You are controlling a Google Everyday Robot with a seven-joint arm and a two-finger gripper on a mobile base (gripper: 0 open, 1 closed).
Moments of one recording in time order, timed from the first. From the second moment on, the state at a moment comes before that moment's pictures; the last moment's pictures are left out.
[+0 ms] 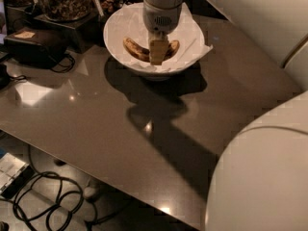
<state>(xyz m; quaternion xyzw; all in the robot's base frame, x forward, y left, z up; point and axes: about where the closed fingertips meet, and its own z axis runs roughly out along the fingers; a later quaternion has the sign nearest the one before) 0.631 -0.019 0.928 -0.72 0.69 -0.05 0.11</state>
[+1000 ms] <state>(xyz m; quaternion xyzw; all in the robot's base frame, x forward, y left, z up) 0.565 -0.004 0.964 -0.72 0.68 -0.06 0.13</state>
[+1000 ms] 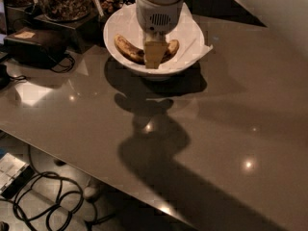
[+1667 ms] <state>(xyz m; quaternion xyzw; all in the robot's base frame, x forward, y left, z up) 0.515 0.000 0.945 -0.69 0.72 -0.02 0.09</state>
